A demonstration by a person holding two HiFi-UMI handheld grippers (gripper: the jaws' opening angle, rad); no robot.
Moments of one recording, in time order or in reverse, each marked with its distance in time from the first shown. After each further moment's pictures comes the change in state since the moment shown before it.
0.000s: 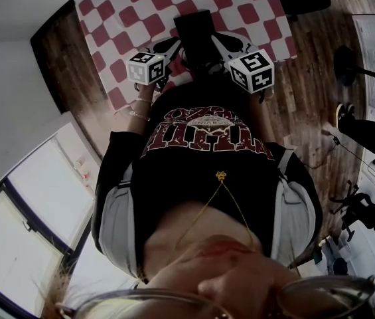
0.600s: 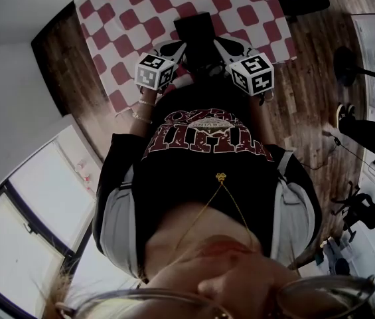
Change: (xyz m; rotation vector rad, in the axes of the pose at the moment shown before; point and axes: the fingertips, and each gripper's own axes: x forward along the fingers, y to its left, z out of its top) left arm 0.008 -0.020 0.004 0.180 0.057 0.023; right arm -0.002 -0.006 -0.013 0.024 0.023 -0.020
